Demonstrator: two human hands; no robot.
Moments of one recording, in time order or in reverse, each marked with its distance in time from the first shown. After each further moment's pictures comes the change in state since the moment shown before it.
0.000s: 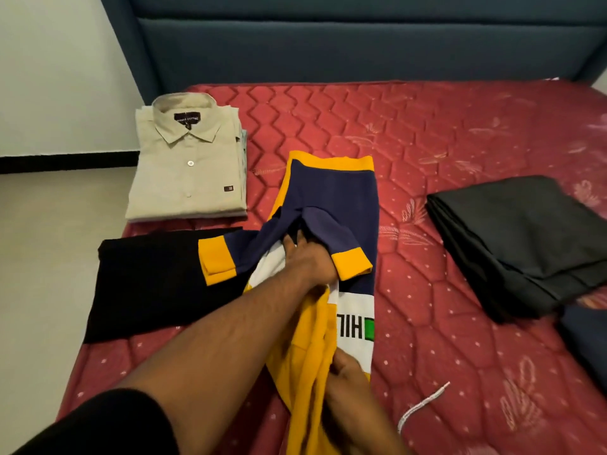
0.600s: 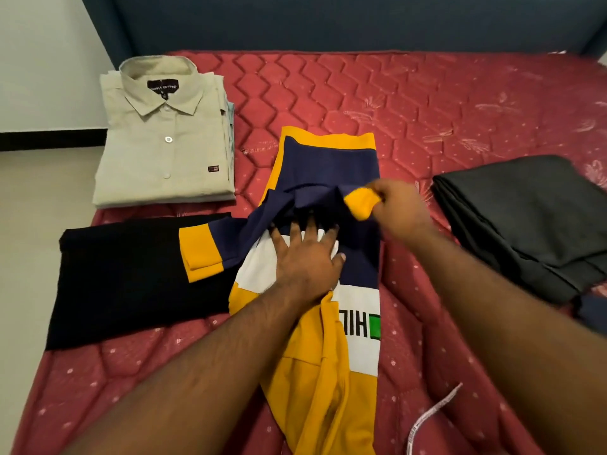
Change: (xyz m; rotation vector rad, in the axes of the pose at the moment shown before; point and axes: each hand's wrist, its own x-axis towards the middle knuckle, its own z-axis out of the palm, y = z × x) left_hand -0.005 -0.002 0.033 -0.055 0.345 0.039; right_hand 0.171 -0.137 -0.102 -0.894 0.377 -0.496
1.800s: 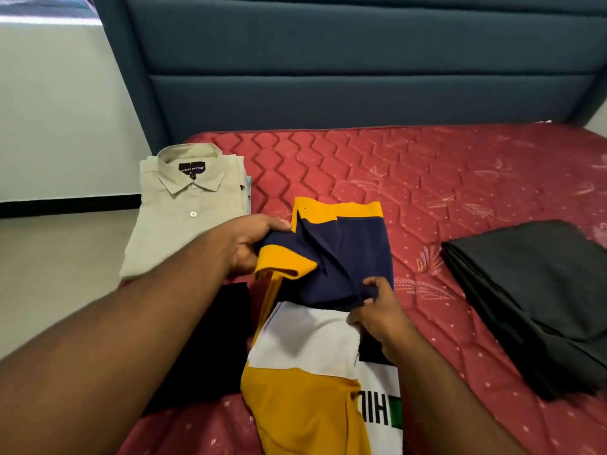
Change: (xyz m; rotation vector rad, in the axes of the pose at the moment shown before) left_hand 0.061 -0.092 -0.159 -1.543 -0.411 -0.563; right_hand -0.032 -0.020 0.056 0.729 -0.118 0.537
